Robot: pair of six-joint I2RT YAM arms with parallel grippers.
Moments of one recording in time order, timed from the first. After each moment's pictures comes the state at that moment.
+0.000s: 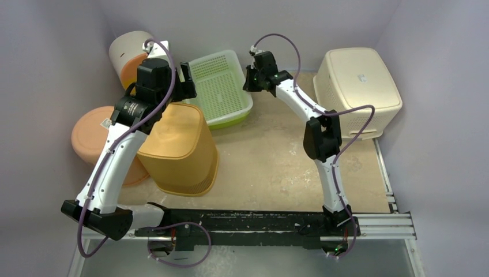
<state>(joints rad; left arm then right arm) -0.36 1.28 1.62 -0.78 -0.29 -0.34 0.47 2.32 2.16 -0.49 -0.06 0.35</state>
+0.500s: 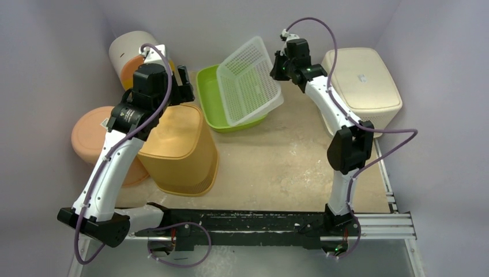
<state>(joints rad) -0.36 1.23 1.57 -0.76 -0.29 -0.34 0.35 1.99 1.94 -0.51 -0.01 0.26</state>
